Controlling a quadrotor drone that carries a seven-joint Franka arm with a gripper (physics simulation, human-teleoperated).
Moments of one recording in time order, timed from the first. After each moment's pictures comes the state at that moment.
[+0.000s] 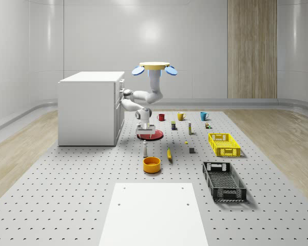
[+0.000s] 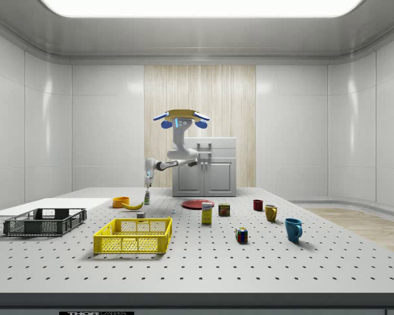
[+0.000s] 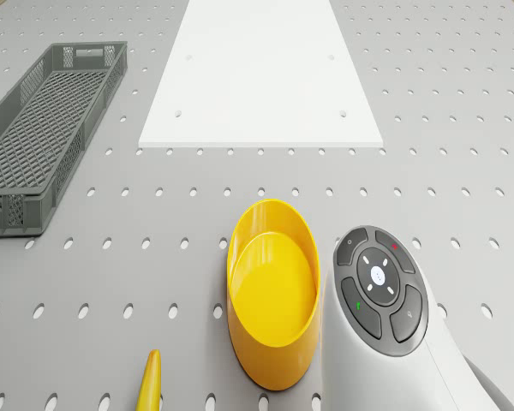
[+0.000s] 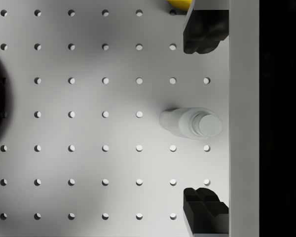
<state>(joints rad) -0.97 -1.56 1.16 -2.75 -1.95 1.71 1.39</state>
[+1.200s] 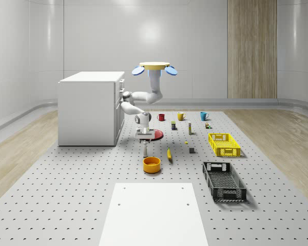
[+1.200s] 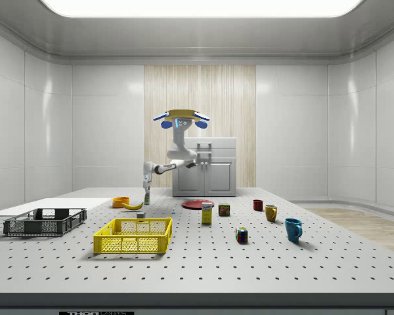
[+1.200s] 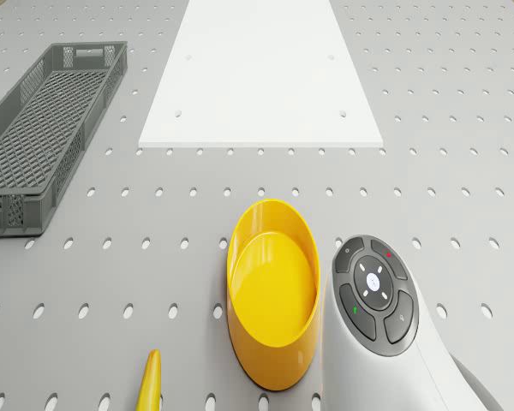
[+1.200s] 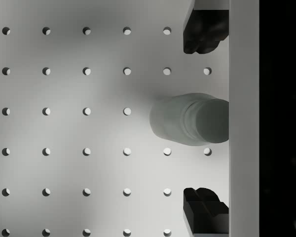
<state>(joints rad) -1.06 -1.52 1.09 -2.65 -2.02 1.75 1.41</state>
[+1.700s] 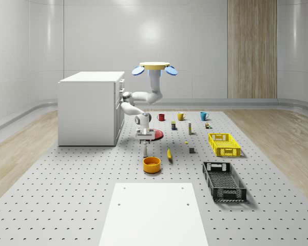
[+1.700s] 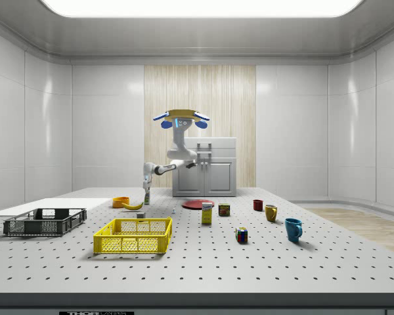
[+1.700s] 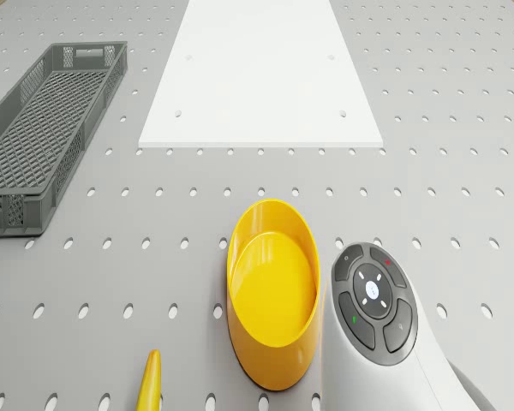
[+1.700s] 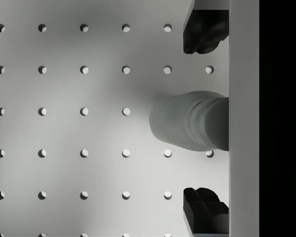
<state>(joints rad) -1.07 -1.52 1.07 -2.65 -2.04 1.75 1.41</state>
